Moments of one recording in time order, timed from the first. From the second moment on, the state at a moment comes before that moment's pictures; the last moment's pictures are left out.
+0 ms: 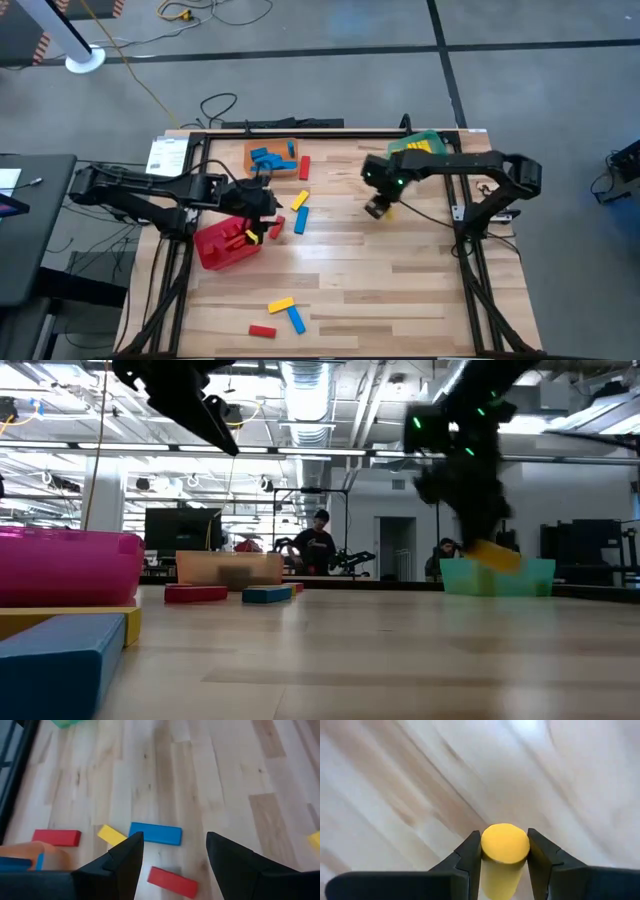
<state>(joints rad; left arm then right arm) -0.04 1.16 0.96 -0.56 -0.14 0.12 -0.31 1.55 1.02 -0.92 -0.16 0.44</state>
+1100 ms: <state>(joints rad) -0.42 1.17 0.72 -0.49 -0.14 -0.24 -0.77 1.55 1.35 -1.13 0.29 0.24</state>
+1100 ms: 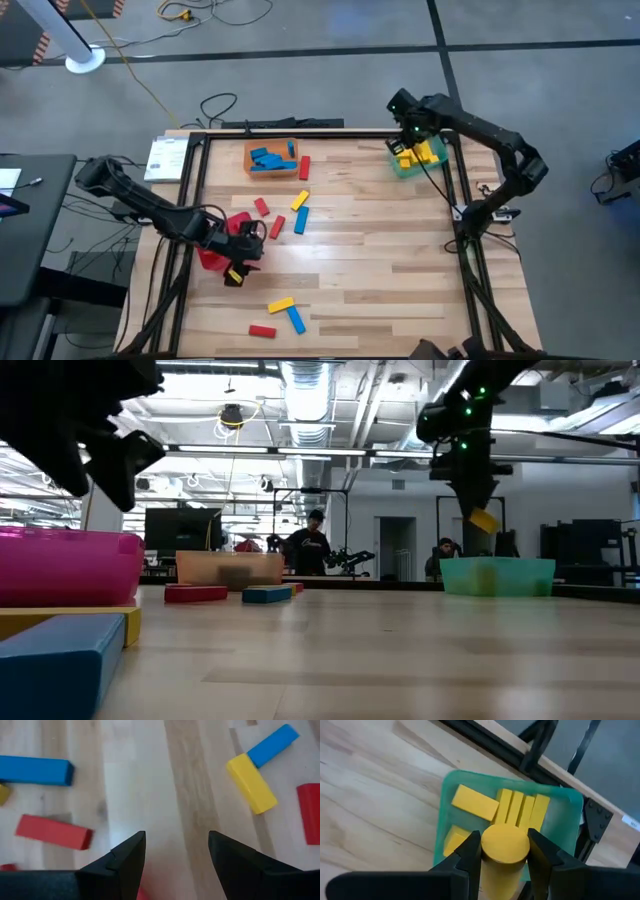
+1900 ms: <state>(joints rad) -0.54 1.17 0.67 -0.39 -0.14 -0.33 -0.84 1.55 1.08 -0.89 0.25 0.23</state>
